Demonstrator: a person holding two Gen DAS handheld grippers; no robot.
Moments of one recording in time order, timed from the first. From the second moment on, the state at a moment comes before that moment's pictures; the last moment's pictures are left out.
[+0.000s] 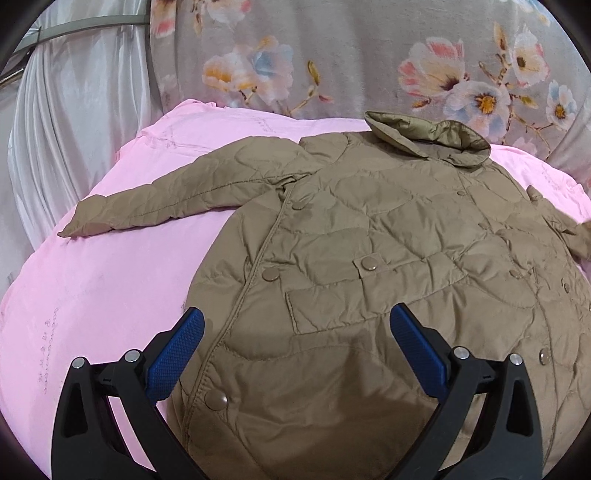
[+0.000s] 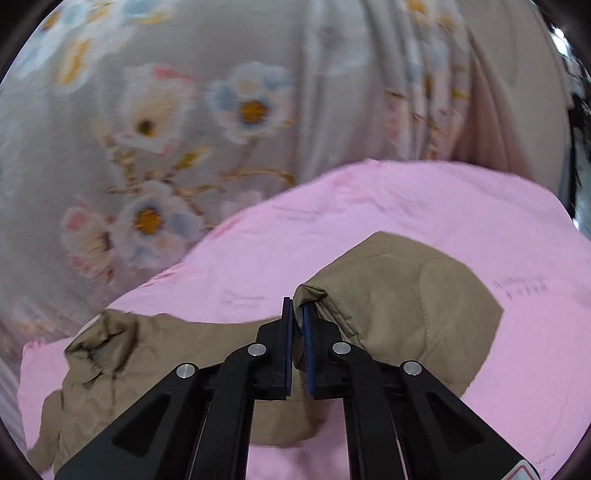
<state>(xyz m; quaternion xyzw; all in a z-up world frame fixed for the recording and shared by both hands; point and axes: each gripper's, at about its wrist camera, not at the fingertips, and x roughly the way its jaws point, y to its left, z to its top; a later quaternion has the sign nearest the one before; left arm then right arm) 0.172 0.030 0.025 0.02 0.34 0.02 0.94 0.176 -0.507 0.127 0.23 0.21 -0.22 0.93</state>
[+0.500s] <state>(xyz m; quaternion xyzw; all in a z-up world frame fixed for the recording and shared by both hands) 0.173 0.040 0.022 -0.02 0.34 0.00 0.94 0.283 -0.167 0.131 0.05 0.28 0.08 0.96</state>
